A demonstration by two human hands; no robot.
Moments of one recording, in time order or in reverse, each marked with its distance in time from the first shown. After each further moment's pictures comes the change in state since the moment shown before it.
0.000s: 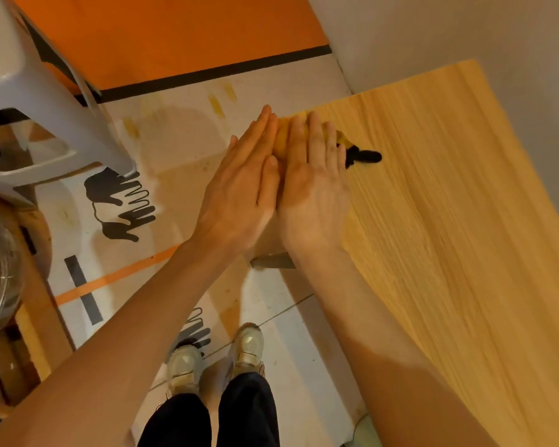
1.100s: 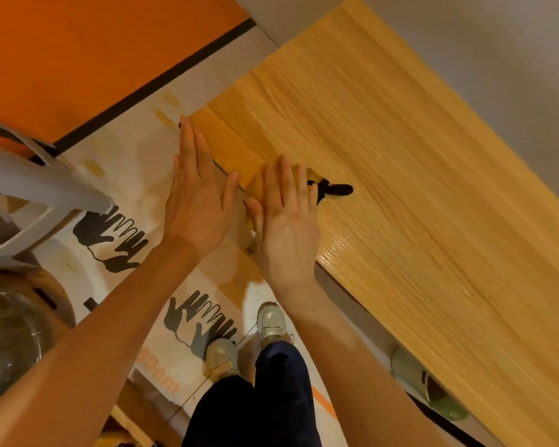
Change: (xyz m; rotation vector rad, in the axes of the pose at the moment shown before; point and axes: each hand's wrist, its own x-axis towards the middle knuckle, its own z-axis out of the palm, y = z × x) left_hand -0.014 0.027 0.011 0.375 -0.211 0.038; right_hand -0.090 0.035 -0.009 0.183 0.066 0.295
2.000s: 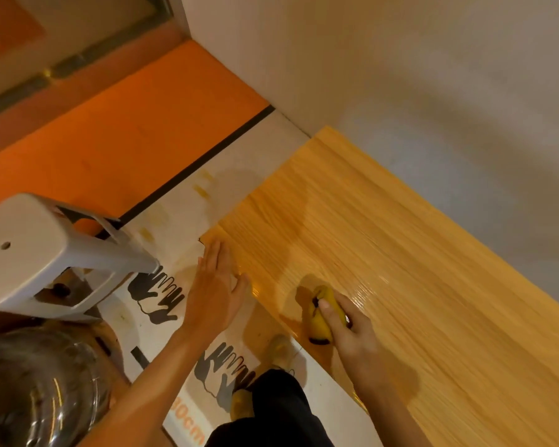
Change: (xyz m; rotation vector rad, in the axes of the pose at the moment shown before) left_hand -0.001 0.064 -0.063 -0.068 -0.229 -0.150; right_hand -0.020 0.077 -0.135 1.103 -0.267 0.516
